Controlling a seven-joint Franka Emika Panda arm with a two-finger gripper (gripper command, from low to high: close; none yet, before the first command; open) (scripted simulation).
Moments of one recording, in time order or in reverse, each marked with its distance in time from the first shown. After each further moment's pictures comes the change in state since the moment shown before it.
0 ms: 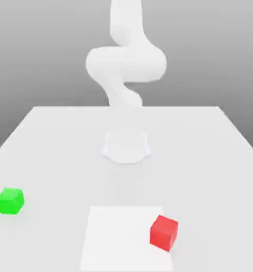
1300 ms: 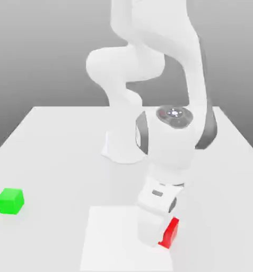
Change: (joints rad) arm 0.248 0.891 -0.053 -0.292 0.033 0.462 -0.788
